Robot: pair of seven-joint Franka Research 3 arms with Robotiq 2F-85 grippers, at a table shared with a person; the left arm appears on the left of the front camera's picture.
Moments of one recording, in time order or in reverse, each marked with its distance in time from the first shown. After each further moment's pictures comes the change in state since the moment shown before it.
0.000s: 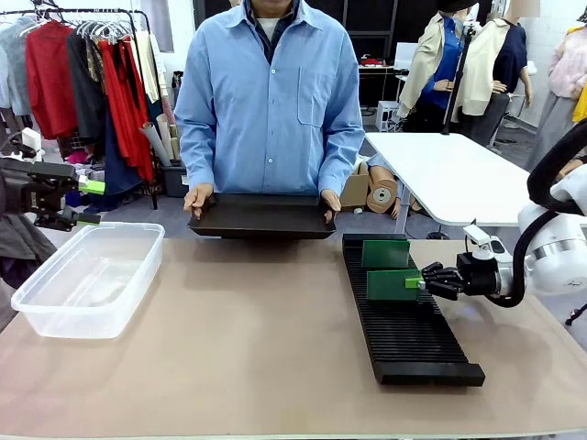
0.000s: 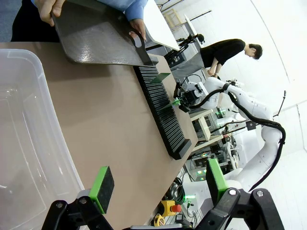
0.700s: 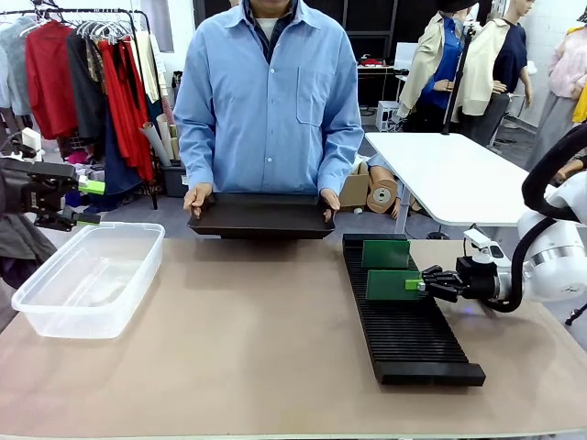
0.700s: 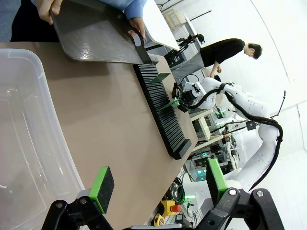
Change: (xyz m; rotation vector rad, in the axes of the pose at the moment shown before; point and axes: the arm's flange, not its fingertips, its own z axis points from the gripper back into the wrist) left arm 0.000 0.000 0.000 0.000 0.000 0.000; right arm -0.012 -0.005 0.001 0.012 -0.046 -0.035
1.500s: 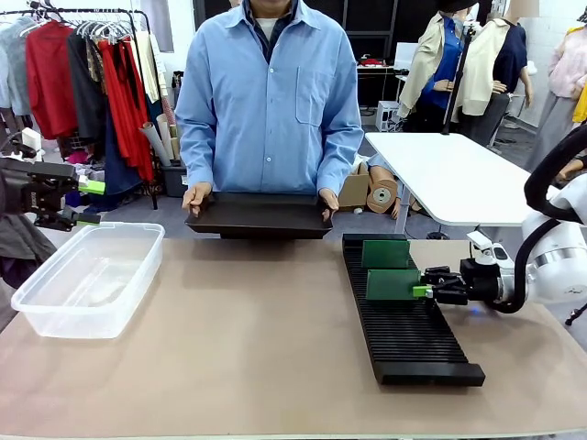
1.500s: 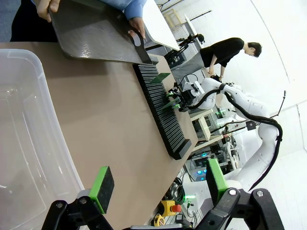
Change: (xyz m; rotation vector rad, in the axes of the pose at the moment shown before) left arm 0.000 0.000 0.000 0.000 0.000 0.000; right arm -0.006 -0.005 0.012 -0.065 0.026 -0.025
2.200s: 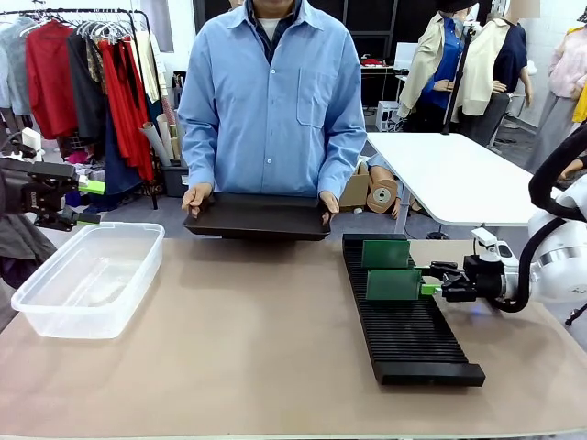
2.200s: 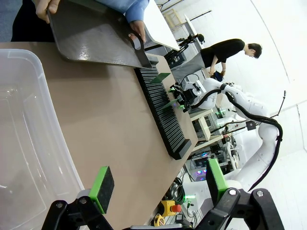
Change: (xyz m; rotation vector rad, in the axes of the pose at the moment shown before) left arm 0.000 0.000 0.000 0.000 0.000 0.000; right arm 0.007 0.000 0.007 -0.011 -0.036 -0.001
